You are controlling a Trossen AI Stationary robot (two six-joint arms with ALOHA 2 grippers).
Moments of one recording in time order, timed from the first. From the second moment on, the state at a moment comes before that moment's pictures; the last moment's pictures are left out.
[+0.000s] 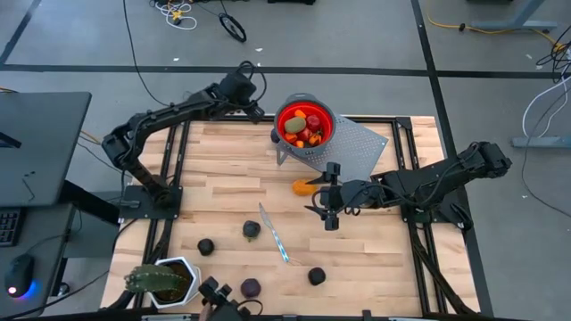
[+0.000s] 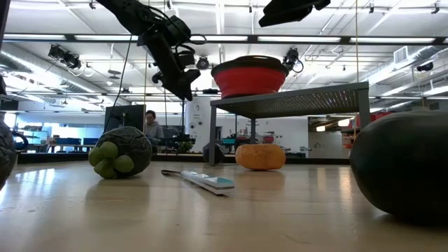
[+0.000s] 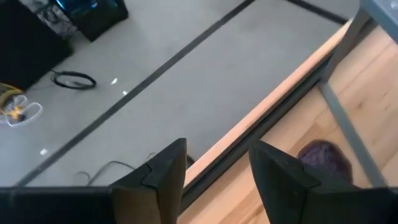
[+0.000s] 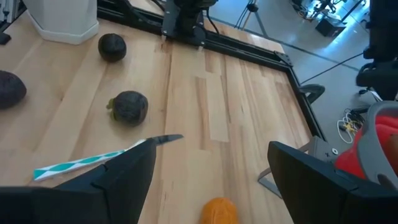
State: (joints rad) left arm 0.70 1.60 1.27 -0.37 -0.29 0.06; right arm 0.28 1.34 1.05 -0.26 0.42 -0.13
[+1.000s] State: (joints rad) left arm 0.69 1.62 0.87 0.16 0.20 0.31; right arm 0.28 1.34 1.05 -0.26 0.44 -0.14
